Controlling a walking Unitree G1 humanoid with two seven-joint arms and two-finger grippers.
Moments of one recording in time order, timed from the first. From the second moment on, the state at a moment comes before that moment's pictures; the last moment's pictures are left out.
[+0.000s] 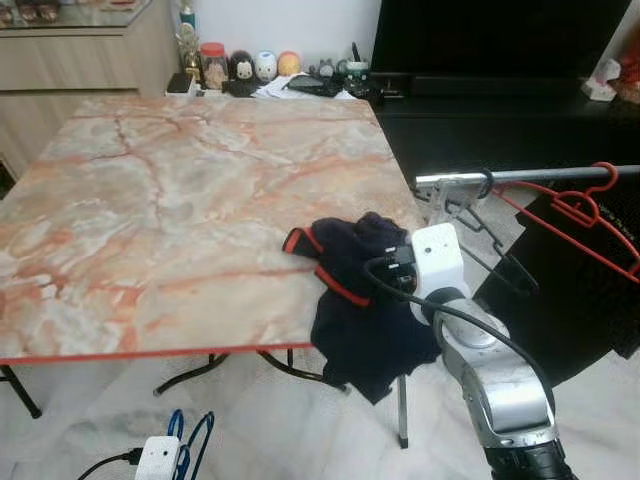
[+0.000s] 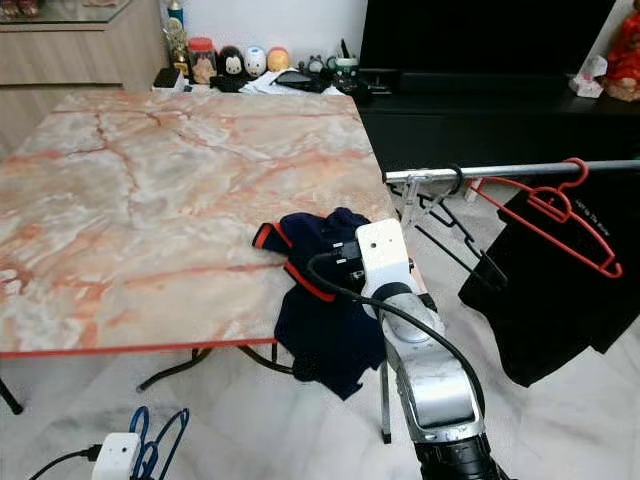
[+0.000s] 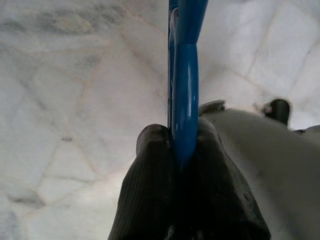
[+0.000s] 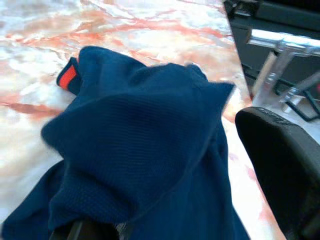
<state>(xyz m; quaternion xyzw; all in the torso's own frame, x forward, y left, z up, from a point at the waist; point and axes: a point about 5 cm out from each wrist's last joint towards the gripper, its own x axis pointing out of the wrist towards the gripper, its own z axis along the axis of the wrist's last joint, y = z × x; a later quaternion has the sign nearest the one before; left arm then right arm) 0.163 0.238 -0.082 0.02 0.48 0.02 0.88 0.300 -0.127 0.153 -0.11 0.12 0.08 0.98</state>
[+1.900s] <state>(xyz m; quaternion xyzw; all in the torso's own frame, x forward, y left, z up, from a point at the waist) 0.168 0.234 -0.082 0.02 0.49 0.00 0.87 0.255 -0.237 0.044 -0.12 0.26 -0.16 0.94</state>
